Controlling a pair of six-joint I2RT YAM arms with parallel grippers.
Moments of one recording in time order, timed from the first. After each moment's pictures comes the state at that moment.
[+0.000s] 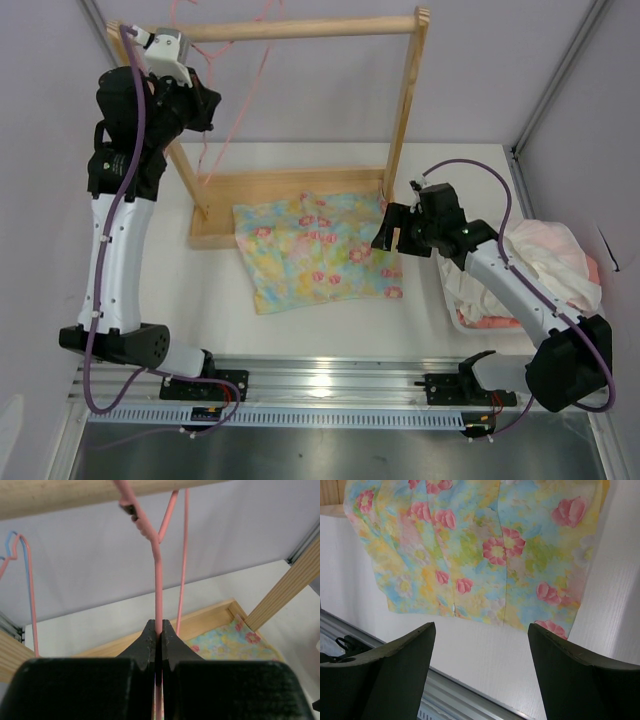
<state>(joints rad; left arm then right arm) -0.12 1.44 1.96 -0.60 0.24 -0.03 0.43 1.28 1.05 -0.55 -0.21 0.52</state>
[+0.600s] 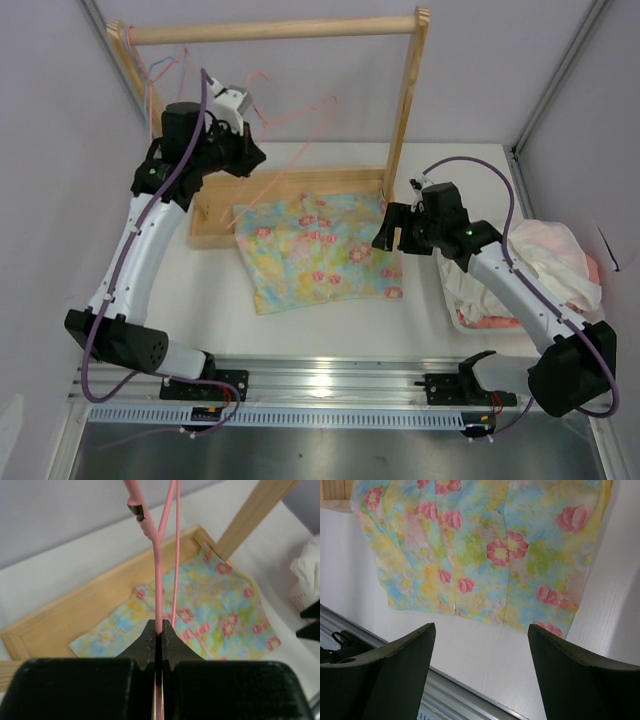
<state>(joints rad) -0.21 1.43 1.70 -0.64 0.36 0.02 0.43 1.25 1.06 -0.56 -0.22 0.48</state>
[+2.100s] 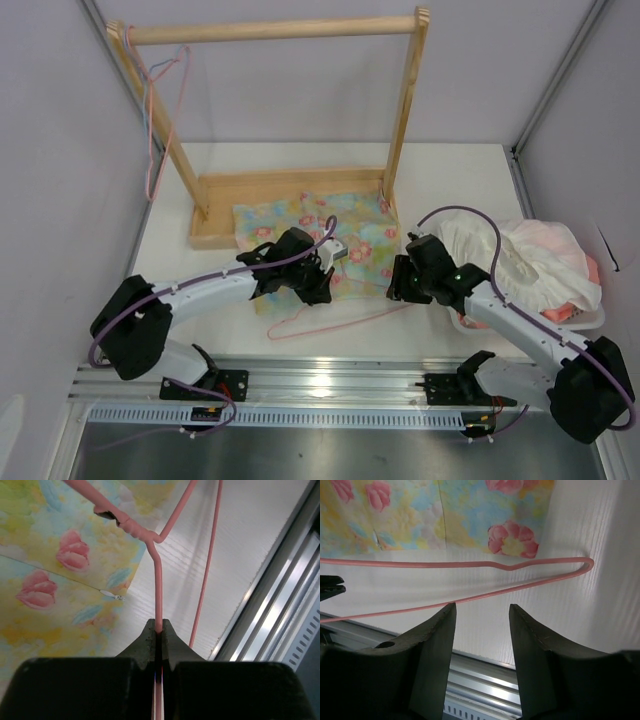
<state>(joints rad) -0.78 1.42 0.81 -0.26 0.40 -0.06 0.61 1.08 0.71 -0.57 0.01 0.64</state>
